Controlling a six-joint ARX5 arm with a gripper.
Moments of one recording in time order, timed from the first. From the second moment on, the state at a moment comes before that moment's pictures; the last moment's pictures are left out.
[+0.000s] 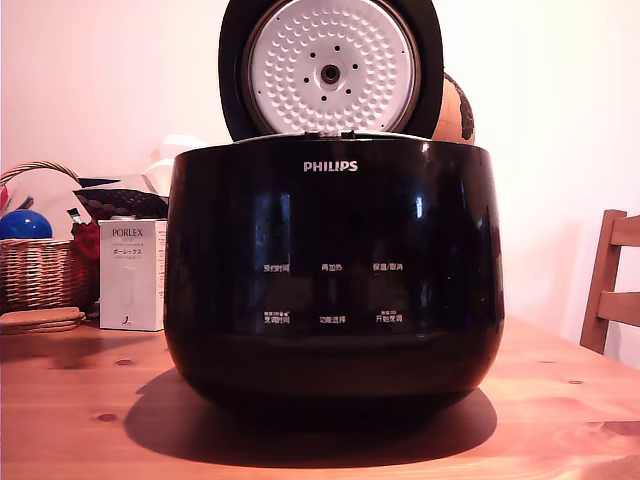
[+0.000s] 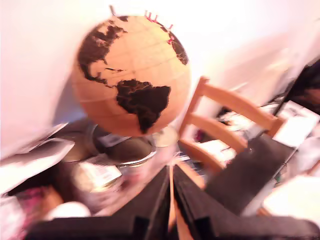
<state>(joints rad) -0.24 1.85 2.27 -0.78 0.64 -0.05</state>
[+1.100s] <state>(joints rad) -0.25 2.19 2.47 -0.54 0.90 -0.29</state>
